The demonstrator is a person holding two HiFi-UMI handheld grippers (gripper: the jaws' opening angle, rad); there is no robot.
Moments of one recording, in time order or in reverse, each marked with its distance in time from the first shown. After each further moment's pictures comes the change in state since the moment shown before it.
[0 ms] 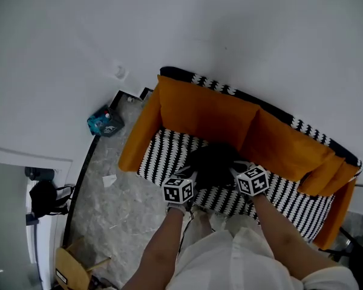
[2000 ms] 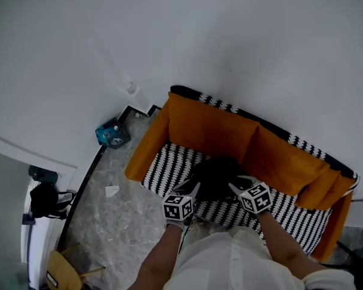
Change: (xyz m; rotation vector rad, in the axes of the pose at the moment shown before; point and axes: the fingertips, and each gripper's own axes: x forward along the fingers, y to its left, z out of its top) left arm -0.068 -0.023 0.009 0.042 -0.124 0.037; right arm -0.061 0.045 0.013 -0.159 -0.002 -0.031
